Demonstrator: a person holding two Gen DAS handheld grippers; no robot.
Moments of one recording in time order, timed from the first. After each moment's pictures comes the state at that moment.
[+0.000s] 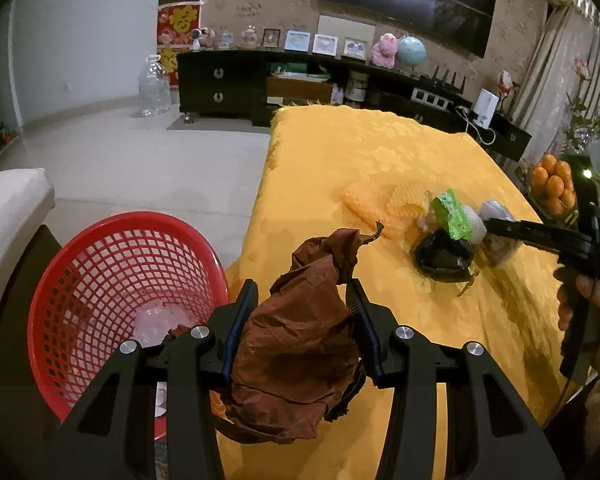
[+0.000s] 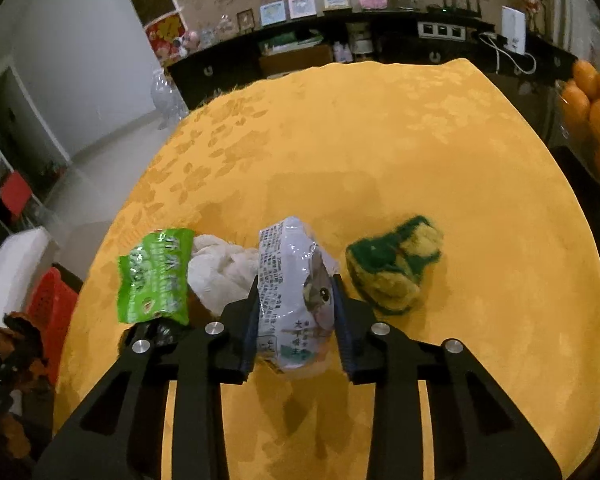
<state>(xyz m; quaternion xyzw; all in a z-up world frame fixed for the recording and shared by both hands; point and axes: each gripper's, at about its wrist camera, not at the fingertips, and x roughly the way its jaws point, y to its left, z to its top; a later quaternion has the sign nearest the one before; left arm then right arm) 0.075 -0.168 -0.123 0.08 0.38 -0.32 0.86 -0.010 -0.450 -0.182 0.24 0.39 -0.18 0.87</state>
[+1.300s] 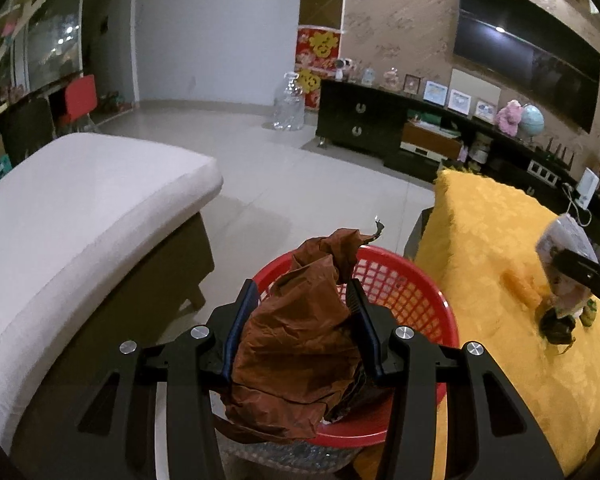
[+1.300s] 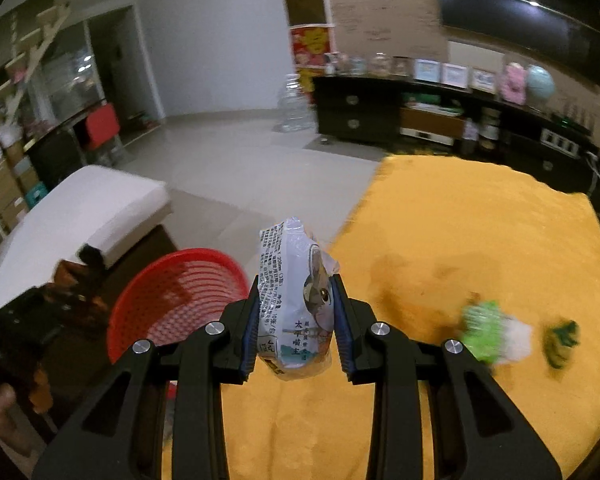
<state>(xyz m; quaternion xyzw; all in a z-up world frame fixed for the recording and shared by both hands) 0.116 -0.018 -0.083 0.02 0.35 -0.11 0.93 0.073 -0.240 -0.084 0.10 0.34 -0.01 0.93</state>
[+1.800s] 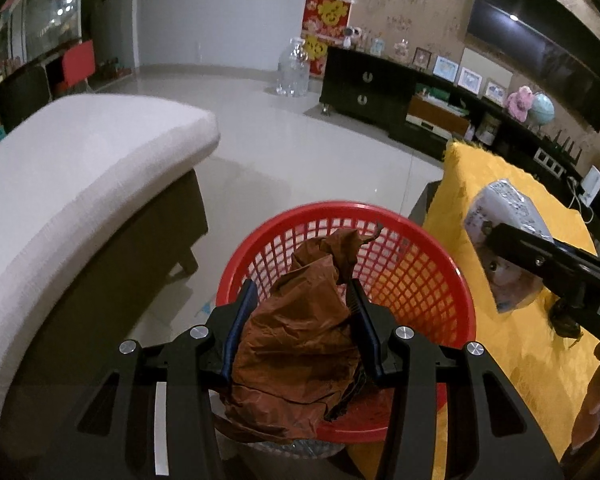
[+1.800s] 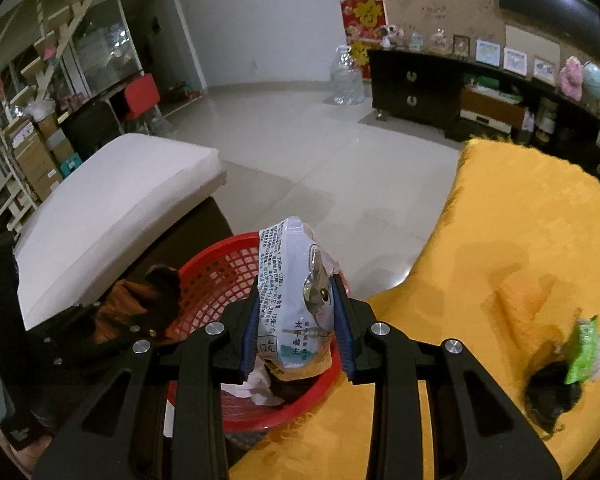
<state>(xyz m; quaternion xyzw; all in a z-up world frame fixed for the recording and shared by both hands) 0.135 -0.018 -0.114 0.00 0.41 -0.11 0.90 0.127 -0.183 -0.106 0.11 0.38 0.07 0.91</state>
